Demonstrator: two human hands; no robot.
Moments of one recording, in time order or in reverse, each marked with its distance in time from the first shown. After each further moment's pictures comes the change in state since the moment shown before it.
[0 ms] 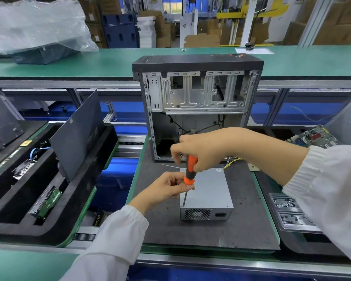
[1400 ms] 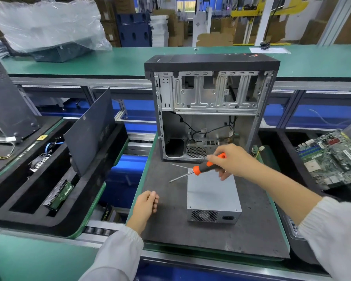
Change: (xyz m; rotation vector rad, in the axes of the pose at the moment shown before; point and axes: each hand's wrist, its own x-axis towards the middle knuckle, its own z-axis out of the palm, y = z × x) left_hand -0.033 -0.120 -0.026 -0.111 0.824 -0.337; right_hand 0.014 0.054 0.091 0.960 0.452 0.390
